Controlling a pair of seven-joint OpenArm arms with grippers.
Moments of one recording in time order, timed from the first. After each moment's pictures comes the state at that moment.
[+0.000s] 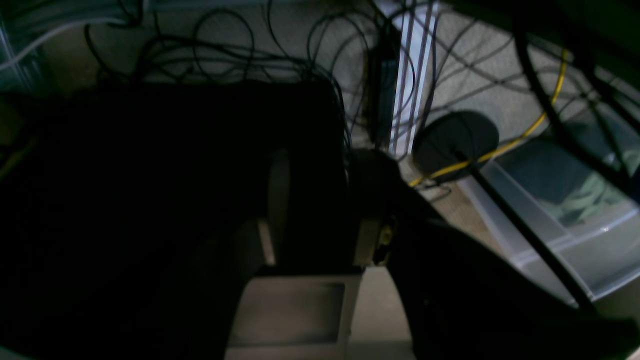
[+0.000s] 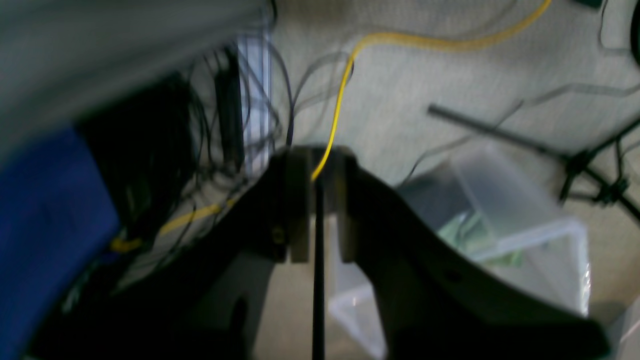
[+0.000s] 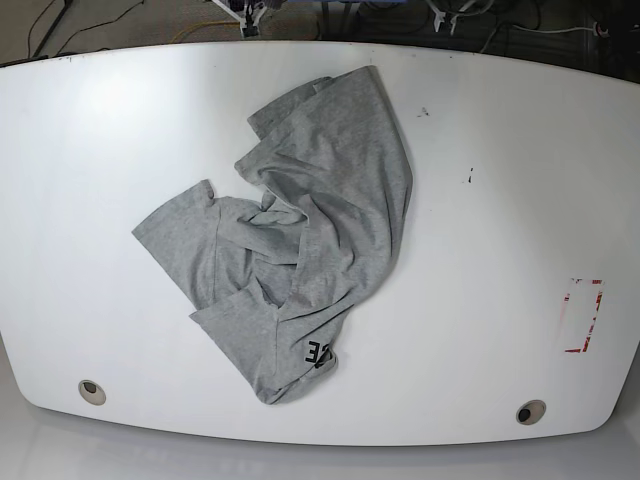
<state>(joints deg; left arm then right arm) 10.0 -4.4 -9.7 10.0 12.3 -7.7 -0.5 -12.8 -1.5 12.9 18.1 -17.7 4.4 1.5</state>
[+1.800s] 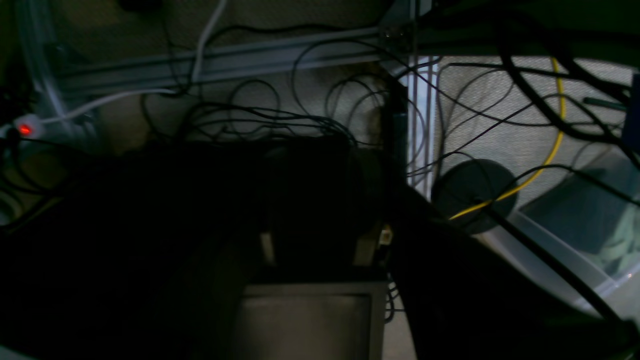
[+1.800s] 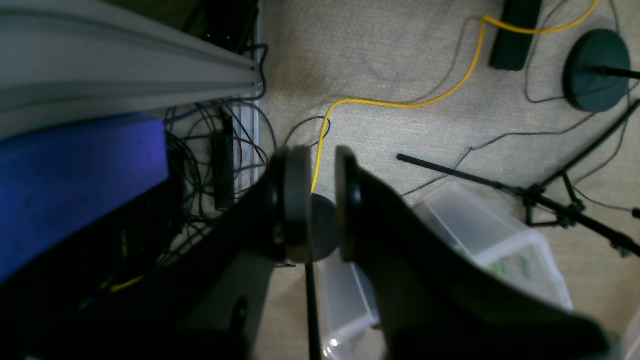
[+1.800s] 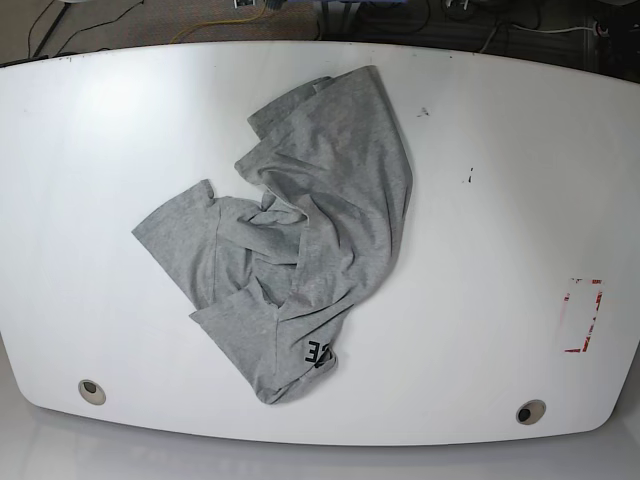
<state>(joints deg) 30.7 -4.1 -9.7 37.5 12.2 -7.9 -12.3 -40.1 -7.2 12.9 58.0 -17.5 4.5 4.1</state>
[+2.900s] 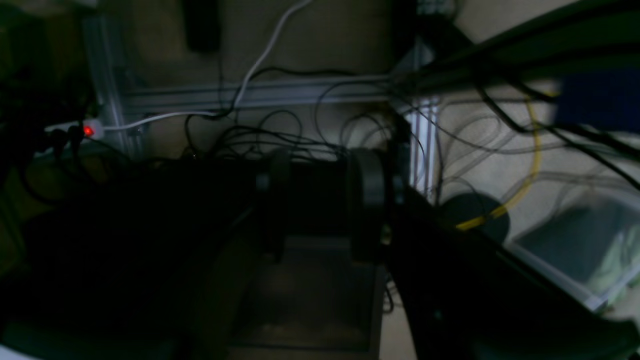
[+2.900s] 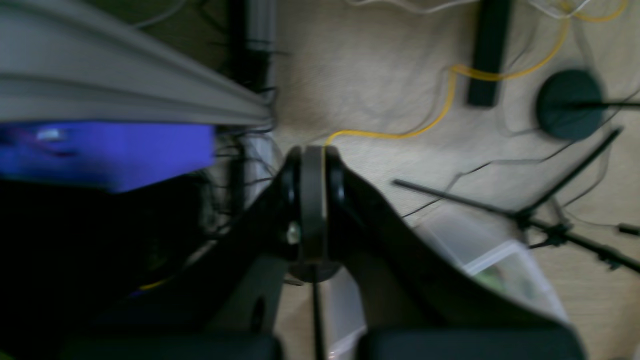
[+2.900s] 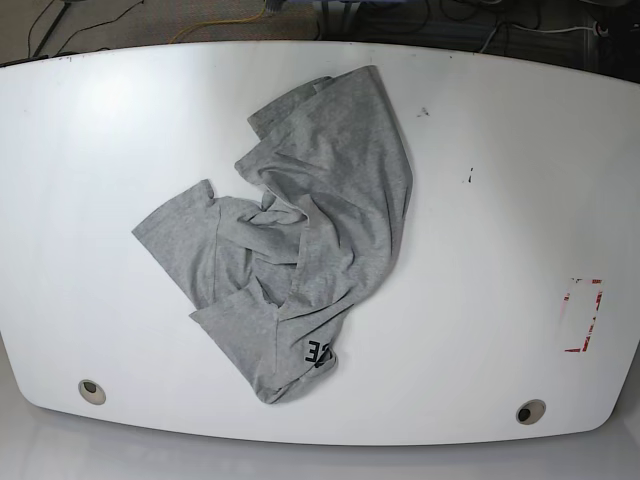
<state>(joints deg) 56.6 -6.2 -9.5 73.0 1.0 -8.3 -12.0 -60.0 -2.1 4.0 84.3 -5.2 4.7 3.8</state>
